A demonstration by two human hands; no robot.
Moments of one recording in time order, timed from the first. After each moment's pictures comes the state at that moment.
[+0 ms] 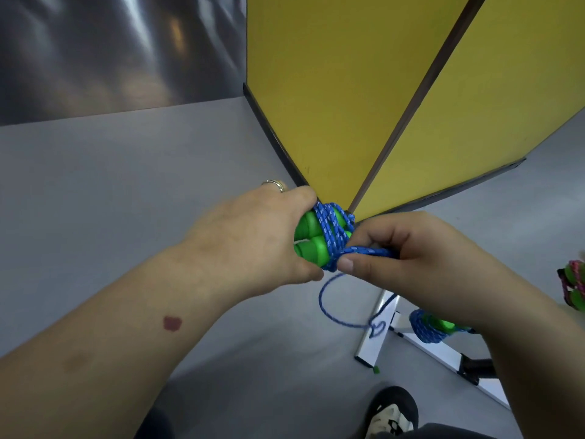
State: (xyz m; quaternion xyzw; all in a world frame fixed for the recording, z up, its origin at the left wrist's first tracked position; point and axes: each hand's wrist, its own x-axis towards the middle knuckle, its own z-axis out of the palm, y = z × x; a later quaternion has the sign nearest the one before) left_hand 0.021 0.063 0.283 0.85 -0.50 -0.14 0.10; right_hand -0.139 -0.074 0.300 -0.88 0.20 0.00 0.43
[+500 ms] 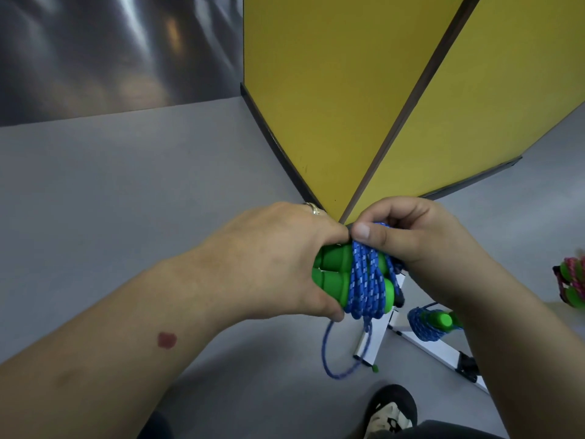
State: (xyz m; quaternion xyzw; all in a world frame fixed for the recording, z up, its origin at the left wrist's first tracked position) left_hand 0.007 0.063 0.292 0.76 -0.61 -0.18 0.13; right_hand -0.131 -0.091 0.280 -0.72 0.25 -0.11 0.64
